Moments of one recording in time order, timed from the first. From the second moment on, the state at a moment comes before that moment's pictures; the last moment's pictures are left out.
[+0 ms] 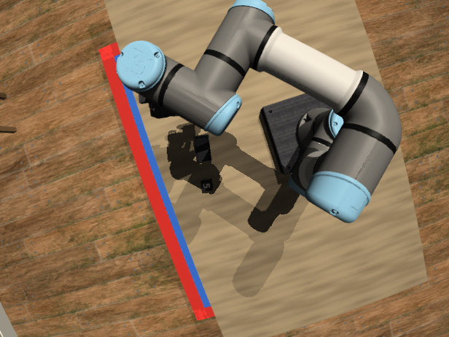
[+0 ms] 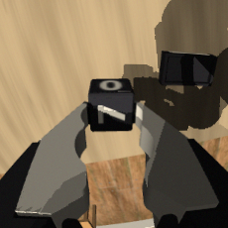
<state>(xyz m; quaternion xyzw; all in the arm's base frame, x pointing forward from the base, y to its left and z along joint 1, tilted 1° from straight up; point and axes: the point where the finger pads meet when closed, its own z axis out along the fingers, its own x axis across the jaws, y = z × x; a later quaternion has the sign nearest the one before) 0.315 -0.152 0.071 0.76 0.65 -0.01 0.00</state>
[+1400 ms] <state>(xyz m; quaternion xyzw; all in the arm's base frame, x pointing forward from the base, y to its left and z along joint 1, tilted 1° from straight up) 0.309 -0.146 0.001 0.76 0.65 -0.01 -0.02</state>
